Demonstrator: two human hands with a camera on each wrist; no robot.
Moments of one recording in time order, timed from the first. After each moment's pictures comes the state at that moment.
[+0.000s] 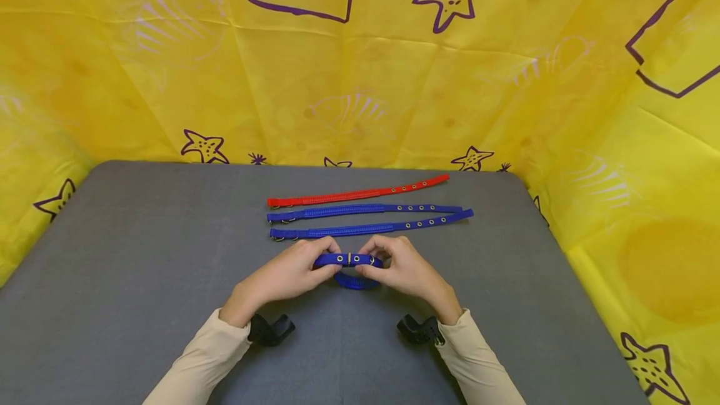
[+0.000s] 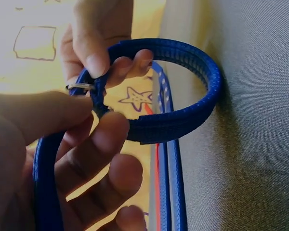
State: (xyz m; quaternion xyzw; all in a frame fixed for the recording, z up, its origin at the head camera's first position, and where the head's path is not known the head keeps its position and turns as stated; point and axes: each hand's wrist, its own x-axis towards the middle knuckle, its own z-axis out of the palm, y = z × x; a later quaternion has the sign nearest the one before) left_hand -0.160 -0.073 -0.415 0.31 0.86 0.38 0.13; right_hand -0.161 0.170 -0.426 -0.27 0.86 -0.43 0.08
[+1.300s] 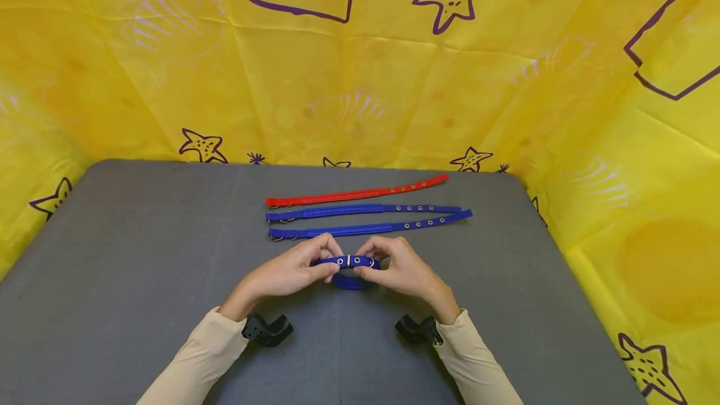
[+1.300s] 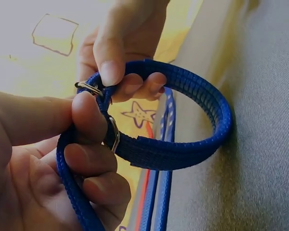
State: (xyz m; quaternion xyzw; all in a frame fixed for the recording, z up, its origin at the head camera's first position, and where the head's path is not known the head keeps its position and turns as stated) left_hand -0.164 -0.077 -0.421 0.30 0.77 0.51 0.24; right_hand -0.162 0.171 -0.427 -0.29 0.84 -0.45 0.07
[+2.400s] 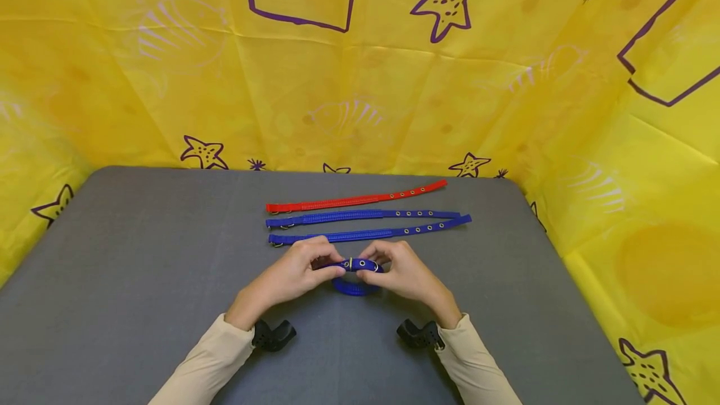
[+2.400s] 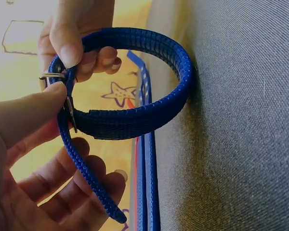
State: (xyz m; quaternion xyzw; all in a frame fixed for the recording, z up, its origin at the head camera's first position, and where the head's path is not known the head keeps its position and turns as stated) left_hand -0.163 -0.072 -0.431 0.33 0.83 0.46 0.05; right_hand -0.159 0.171 -0.425 -0.28 0.85 -0.44 0.07
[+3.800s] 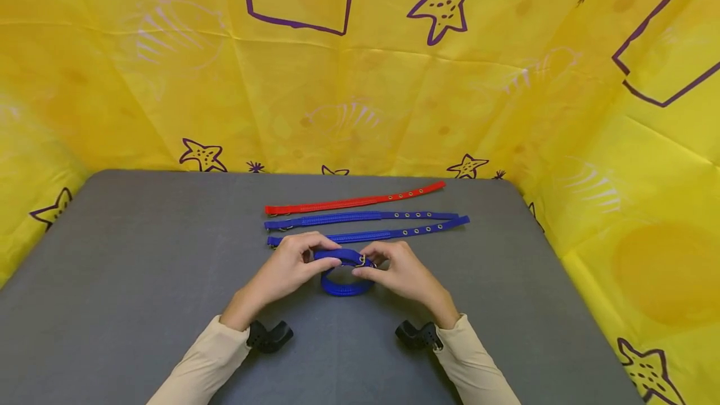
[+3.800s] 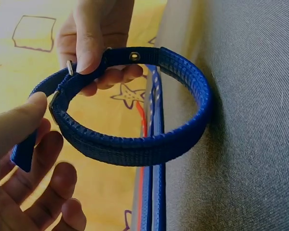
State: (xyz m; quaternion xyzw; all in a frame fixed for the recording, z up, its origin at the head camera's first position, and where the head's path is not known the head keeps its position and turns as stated) left_hand -0.163 -0.076 -0.422 0.29 0.83 0.48 0.00; right_hand -0.162 0.171 -0.429 -0.28 0.87 -0.41 0.04
